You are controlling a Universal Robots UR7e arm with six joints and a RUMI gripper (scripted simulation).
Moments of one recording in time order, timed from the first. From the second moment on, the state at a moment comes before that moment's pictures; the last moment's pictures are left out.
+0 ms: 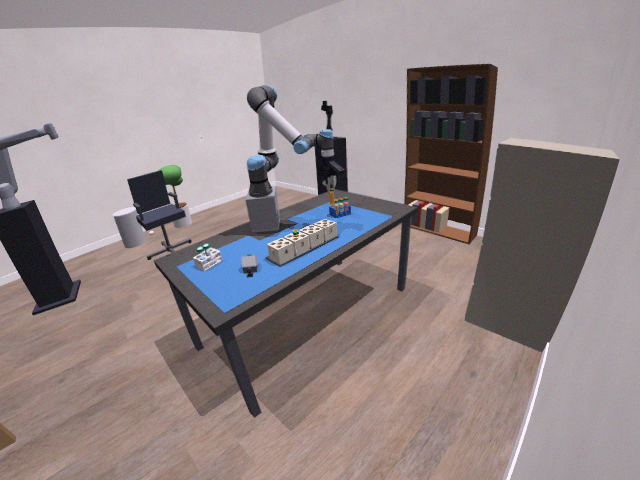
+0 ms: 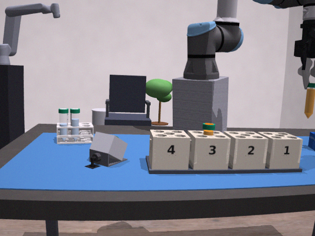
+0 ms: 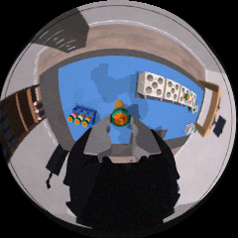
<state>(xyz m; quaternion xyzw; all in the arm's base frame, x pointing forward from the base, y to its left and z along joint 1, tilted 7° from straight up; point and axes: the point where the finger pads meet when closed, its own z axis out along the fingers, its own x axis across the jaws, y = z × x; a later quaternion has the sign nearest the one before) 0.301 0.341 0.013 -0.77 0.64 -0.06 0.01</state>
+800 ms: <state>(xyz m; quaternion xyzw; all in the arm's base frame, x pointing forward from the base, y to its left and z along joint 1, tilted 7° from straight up) 0.385 0.232 0.030 -0.77 0.64 -0.06 0.01</state>
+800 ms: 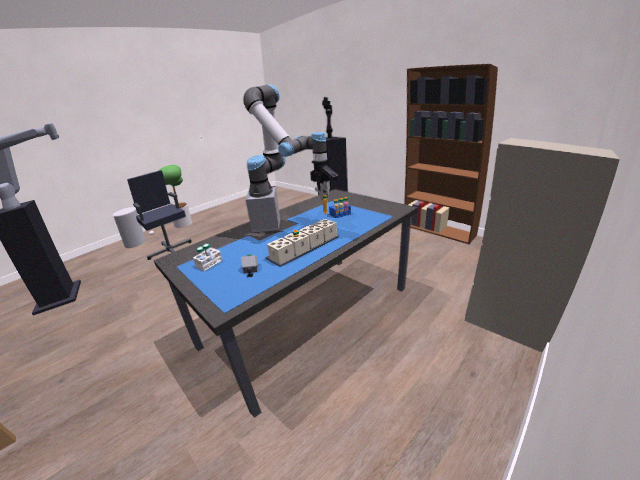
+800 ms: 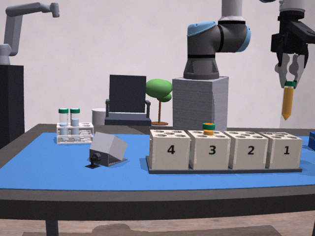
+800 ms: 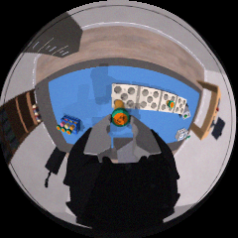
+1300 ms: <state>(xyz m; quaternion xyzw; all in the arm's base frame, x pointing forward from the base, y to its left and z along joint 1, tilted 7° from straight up) 0.401 0.212 0.029 -0.77 0.64 -0.06 0.01</state>
